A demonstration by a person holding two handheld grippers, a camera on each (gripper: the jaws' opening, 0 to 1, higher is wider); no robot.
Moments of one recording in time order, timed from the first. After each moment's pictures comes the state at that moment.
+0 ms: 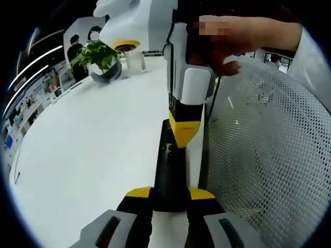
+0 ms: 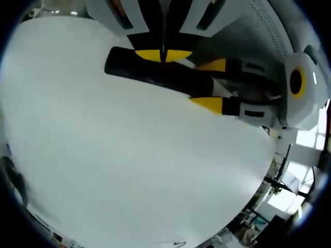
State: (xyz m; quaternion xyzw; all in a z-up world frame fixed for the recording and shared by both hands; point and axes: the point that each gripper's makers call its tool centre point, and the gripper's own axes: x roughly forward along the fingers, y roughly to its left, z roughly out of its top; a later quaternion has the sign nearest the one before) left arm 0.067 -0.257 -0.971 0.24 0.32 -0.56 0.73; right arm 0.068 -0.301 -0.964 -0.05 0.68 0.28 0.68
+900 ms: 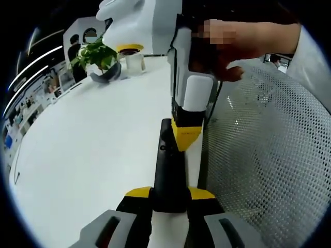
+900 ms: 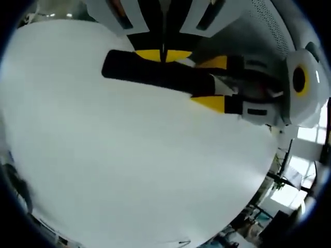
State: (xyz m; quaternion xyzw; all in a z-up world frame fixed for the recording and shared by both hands) left arm 0.067 -0.258 -0.971 0.24 0.32 -0.56 0.73; right arm 0.070 -0.302 -0.966 -0.03 0.67 0.26 0.69
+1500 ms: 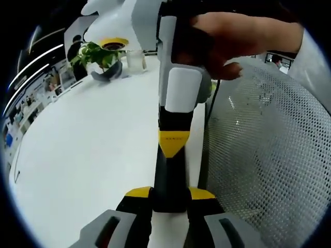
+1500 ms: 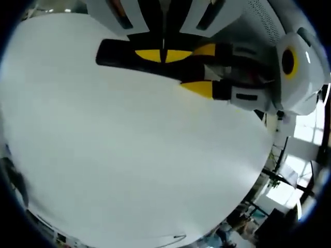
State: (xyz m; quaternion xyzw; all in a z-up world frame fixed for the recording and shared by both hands) left arm 0.067 -0.258 -0.971 0.24 0.33 -0.55 0.73; right arm 0.080 -0.282 -0.962 -0.02 0.66 0.28 0.70
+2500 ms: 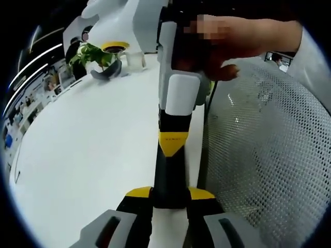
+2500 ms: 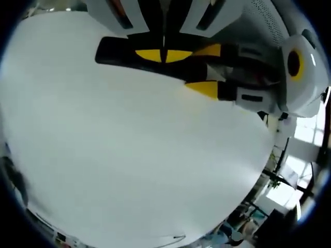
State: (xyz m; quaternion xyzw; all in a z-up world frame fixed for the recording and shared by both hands) left arm 0.066 -0.254 -0.971 0.25 0.33 -0.55 0.72; right arm 0.081 -0.283 -0.966 -0.03 0.66 0.28 0.70
